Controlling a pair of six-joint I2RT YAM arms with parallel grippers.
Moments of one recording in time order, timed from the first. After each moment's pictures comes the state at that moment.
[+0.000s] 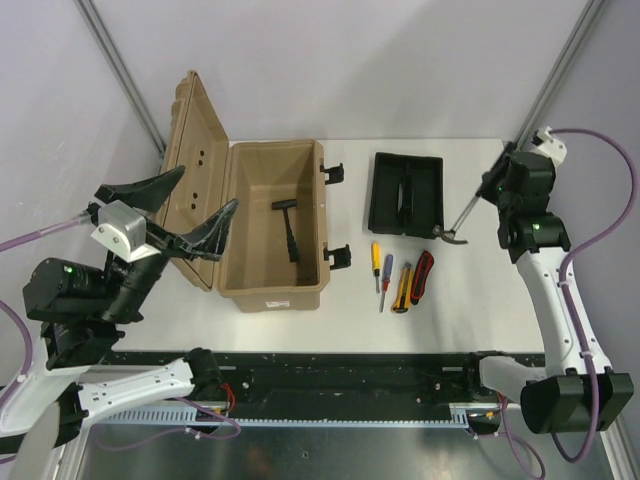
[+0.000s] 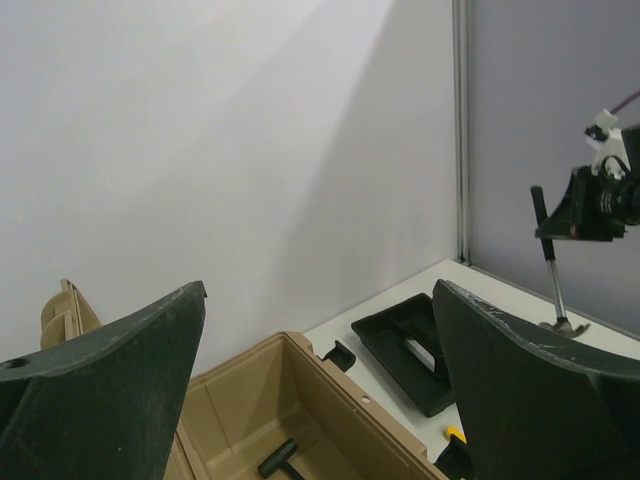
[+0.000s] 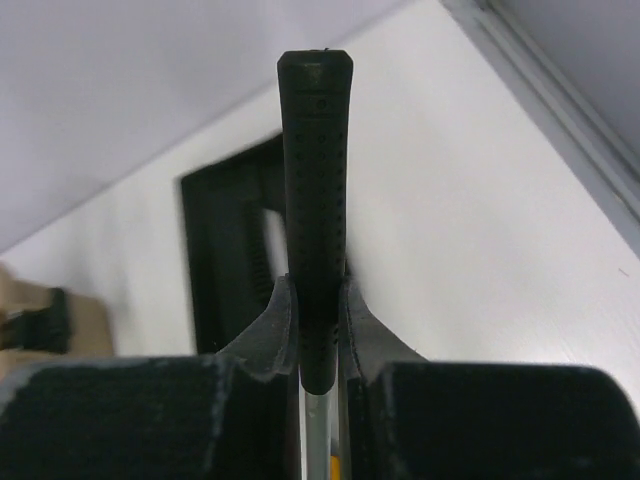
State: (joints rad) left arm -1.06 0.63 1.29 -0.21 -0.39 0.35; right arm 0.01 1.11 1.15 -0.41 0.26 0.47
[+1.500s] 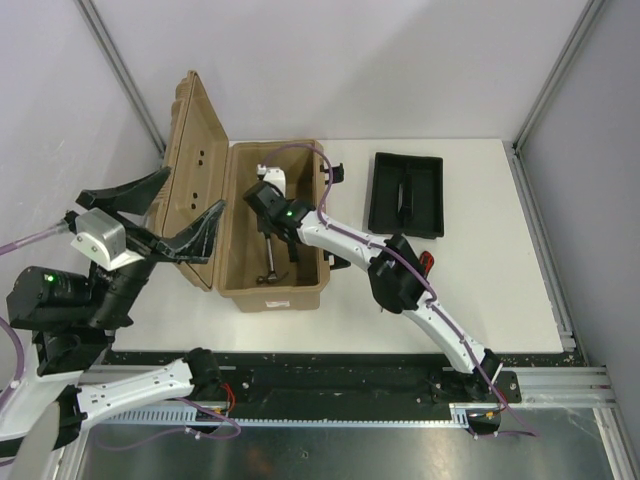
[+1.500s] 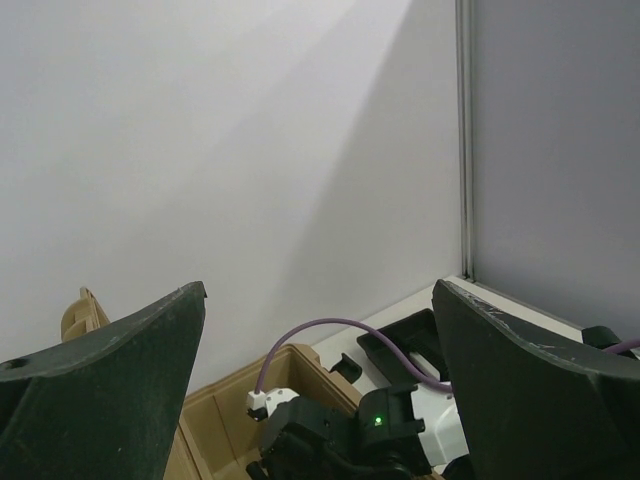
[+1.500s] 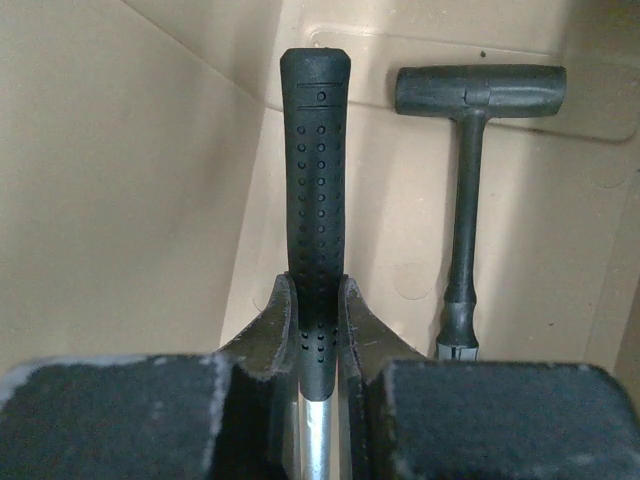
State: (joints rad) left arm -1.06 0.60 1.29 -0.20 -0.38 0.37; right arm 0.95 2.52 2.35 -0.53 0.38 0.61
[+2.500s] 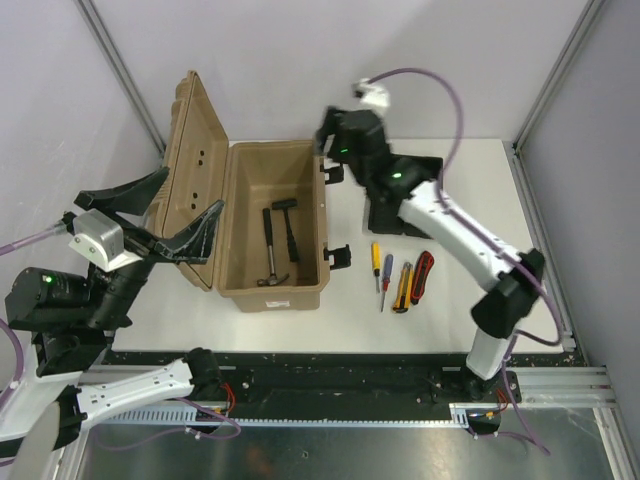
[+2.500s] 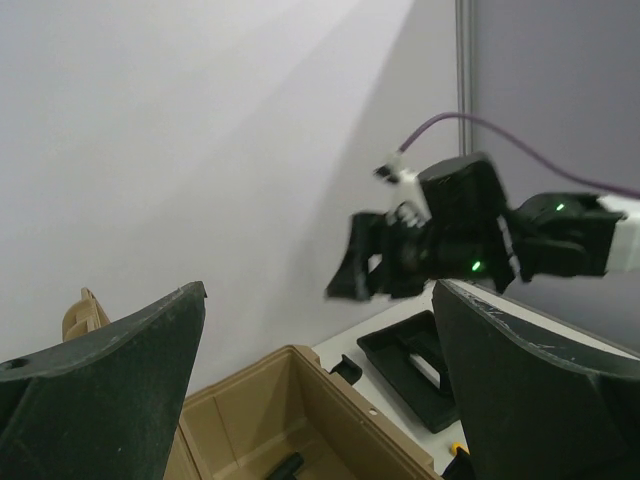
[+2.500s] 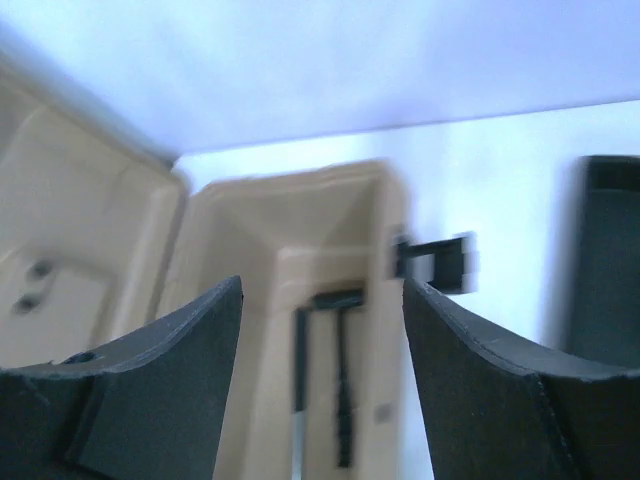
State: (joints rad) left arm -1.06 0.59 1.29 -0.20 -0.38 0.37; right arm 0.82 1.86 1.96 -0.35 0.44 0.53
